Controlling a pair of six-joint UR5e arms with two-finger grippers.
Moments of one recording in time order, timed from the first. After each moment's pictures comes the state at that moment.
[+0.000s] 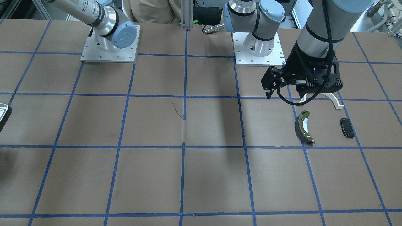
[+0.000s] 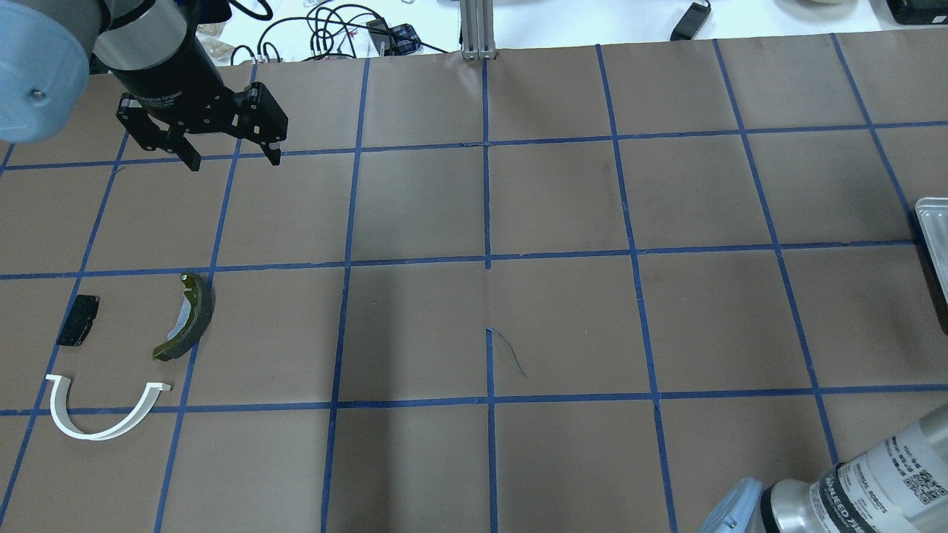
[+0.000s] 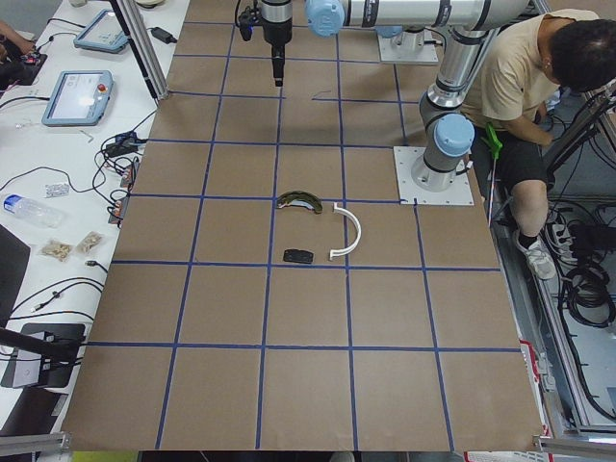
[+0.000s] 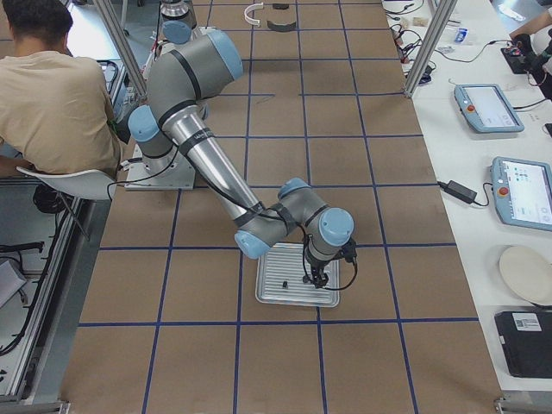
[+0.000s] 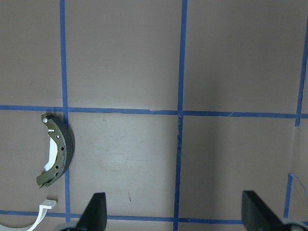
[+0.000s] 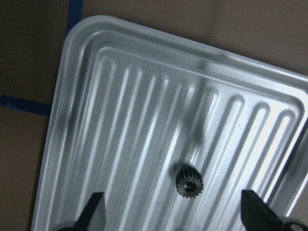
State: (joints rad) left arm -1.52 -1.64 -1.52 -1.54 1.59 0.01; right arm 0.70 -0.91 1.42 -2.00 -1.64 -1.09
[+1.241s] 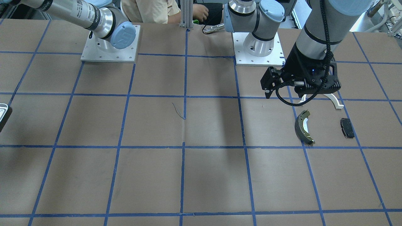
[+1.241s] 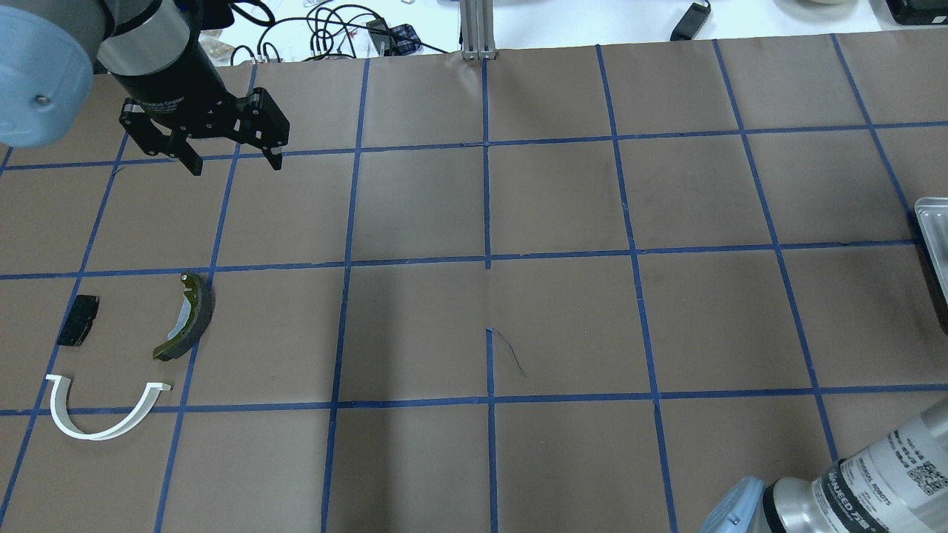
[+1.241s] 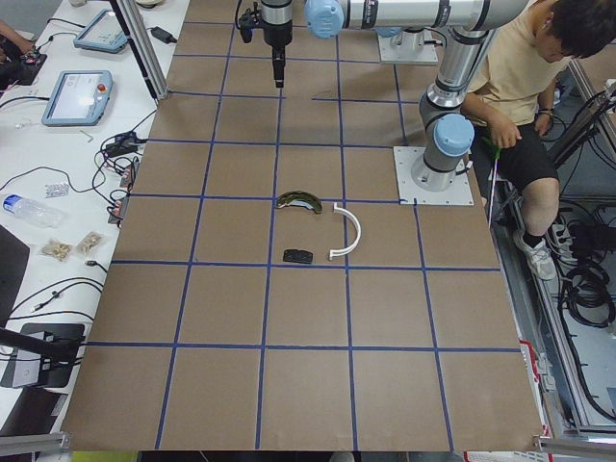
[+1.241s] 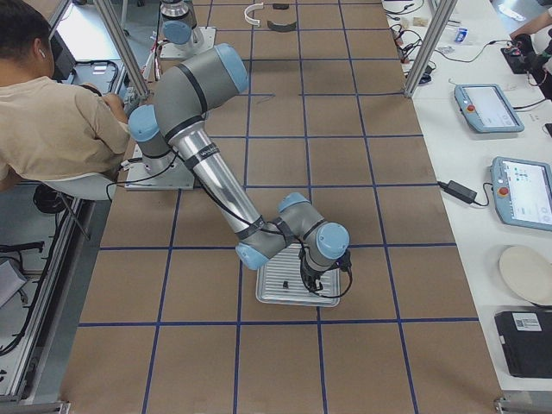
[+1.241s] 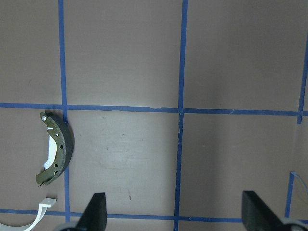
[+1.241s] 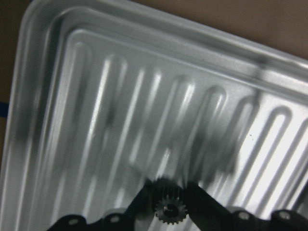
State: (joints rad) left arm -1.52 -1.64 -1.53 -1.54 1.59 0.01; right arm 0.69 -0.87 1.43 -2.05 -1.65 -1.11
